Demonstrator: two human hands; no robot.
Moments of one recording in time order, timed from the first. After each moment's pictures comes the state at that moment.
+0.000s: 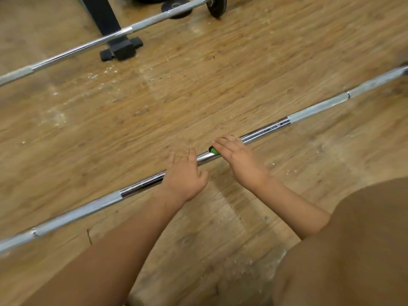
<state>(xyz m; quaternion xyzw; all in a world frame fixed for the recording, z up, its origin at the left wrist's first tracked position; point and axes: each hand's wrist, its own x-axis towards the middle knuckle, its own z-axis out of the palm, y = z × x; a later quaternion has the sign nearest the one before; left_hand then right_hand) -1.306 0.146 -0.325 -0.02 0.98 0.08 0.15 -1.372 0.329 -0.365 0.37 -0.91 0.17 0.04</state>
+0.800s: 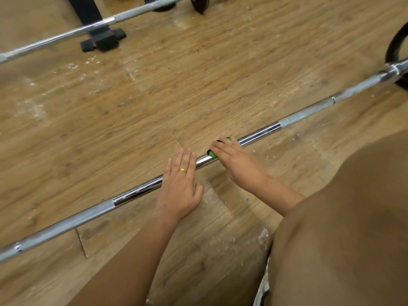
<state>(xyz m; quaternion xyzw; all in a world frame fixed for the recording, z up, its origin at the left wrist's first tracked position) -1.228 0.173 -0.349 0.07 0.99 0.11 0.00 -1.317 0.374 -0.352 0.38 -0.92 0.14 0.04</state>
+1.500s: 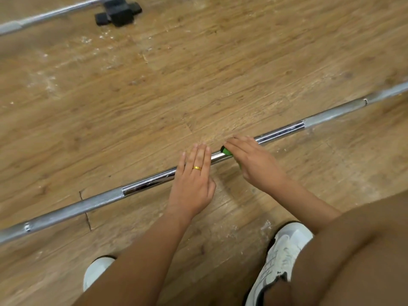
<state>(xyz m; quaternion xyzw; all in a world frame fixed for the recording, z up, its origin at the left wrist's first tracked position) -1.199 0.194 -0.365 0.07 1.00 0.02 -0.05 -1.296 0.389 -0.354 0.39 -0.91 0.15 0.05</state>
